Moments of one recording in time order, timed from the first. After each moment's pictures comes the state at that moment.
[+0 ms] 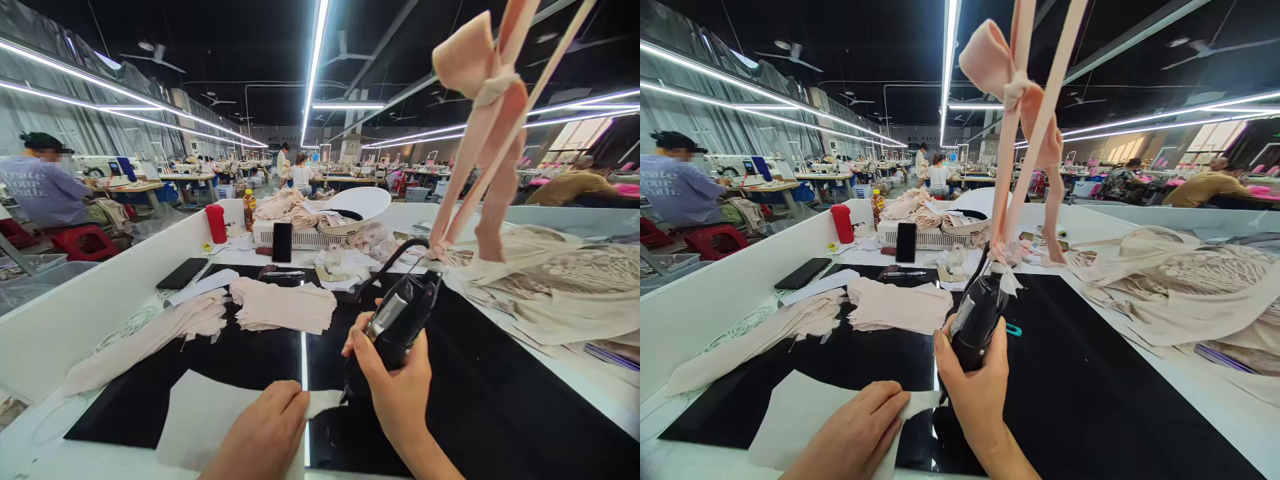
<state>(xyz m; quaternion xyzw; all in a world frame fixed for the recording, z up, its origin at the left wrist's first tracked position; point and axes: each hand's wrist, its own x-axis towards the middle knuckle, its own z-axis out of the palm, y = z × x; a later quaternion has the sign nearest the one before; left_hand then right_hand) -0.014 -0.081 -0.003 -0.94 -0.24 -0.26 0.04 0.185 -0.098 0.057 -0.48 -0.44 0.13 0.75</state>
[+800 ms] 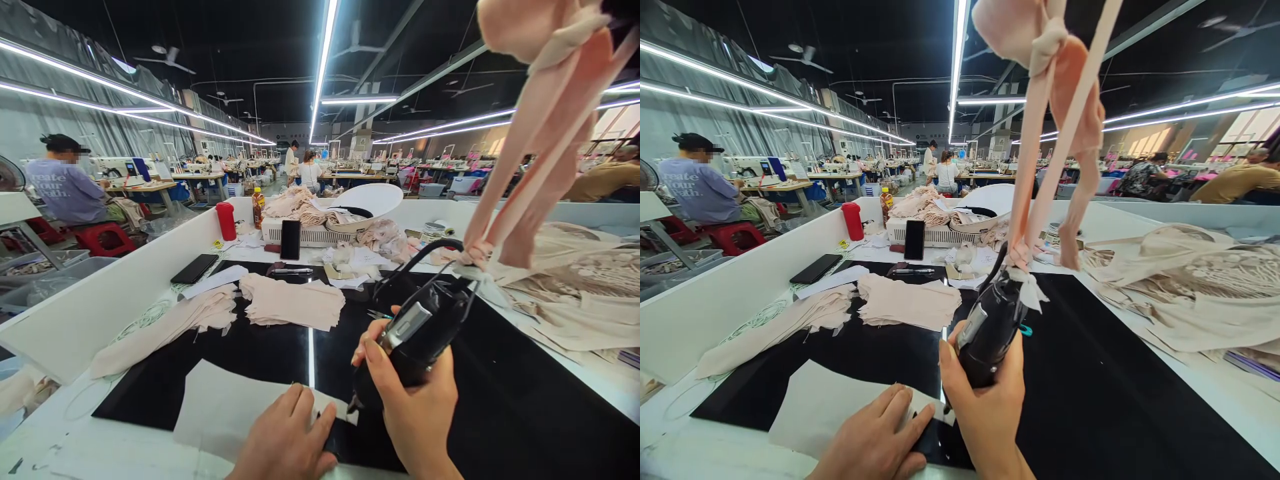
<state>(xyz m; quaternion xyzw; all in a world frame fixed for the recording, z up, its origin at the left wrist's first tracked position) -0.006 -0.092 -0.029 -0.93 -0.24 -0.22 0.15 0.173 -0.114 0.058 -0.48 -0.40 0.13 0.76</state>
